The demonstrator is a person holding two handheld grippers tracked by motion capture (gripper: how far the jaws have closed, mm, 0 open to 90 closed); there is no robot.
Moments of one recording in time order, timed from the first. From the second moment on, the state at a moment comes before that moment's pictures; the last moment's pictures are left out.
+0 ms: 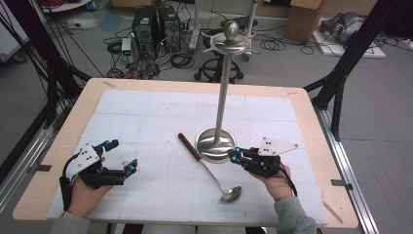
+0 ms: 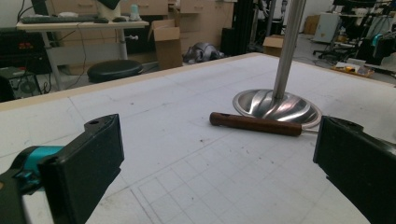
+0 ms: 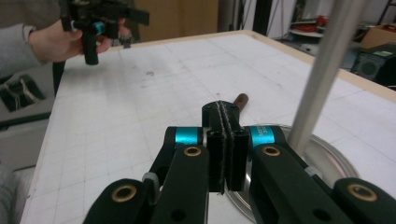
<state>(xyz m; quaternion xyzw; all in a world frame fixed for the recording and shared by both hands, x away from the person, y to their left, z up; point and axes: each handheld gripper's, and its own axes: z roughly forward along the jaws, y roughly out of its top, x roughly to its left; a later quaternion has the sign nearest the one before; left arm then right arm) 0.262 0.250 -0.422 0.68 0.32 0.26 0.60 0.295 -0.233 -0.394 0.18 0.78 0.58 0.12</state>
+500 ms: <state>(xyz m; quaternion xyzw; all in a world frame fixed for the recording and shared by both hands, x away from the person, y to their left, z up) 0.262 0.249 -0.423 0.69 0.32 0.26 0.60 0.318 -0.192 -0.408 0.14 0.84 0.51 0.07</state>
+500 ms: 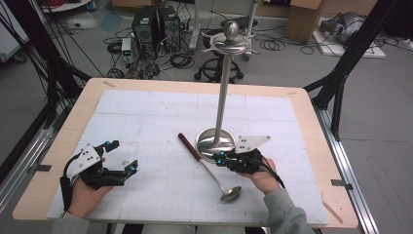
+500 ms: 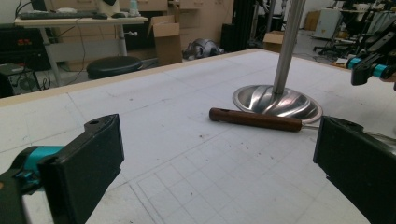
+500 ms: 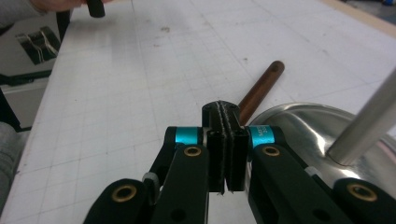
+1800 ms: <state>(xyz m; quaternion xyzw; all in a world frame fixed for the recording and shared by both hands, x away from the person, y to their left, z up) 0.259 0.251 -0.425 0.69 0.32 0.26 0.60 0.351 -0.149 -0.448 0.15 0.90 0.42 0.03</state>
